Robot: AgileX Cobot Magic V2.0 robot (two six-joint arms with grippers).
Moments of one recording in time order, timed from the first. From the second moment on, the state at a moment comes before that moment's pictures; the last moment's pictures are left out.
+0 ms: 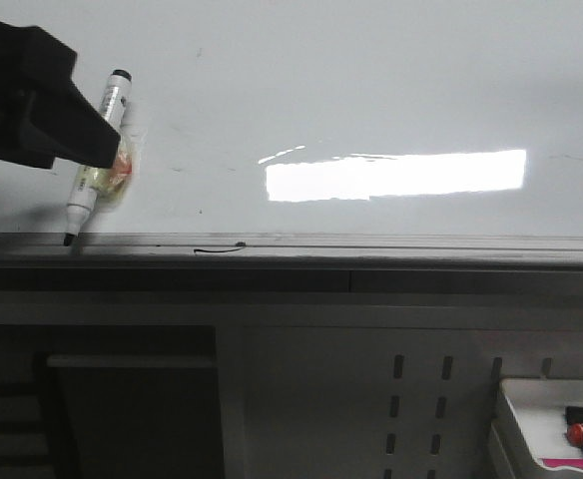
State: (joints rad) left arm -0.52 1.21 -0.66 -0.58 0.17 0.43; right arm 0.18 0.32 -0.52 0.36 0.52 -0.23
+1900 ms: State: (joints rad) left arm -1.00 1.02 -0.81 0.14 0.41 0.51; right arm 0.79 0.92 -0.84 0.46 0.50 -0.87
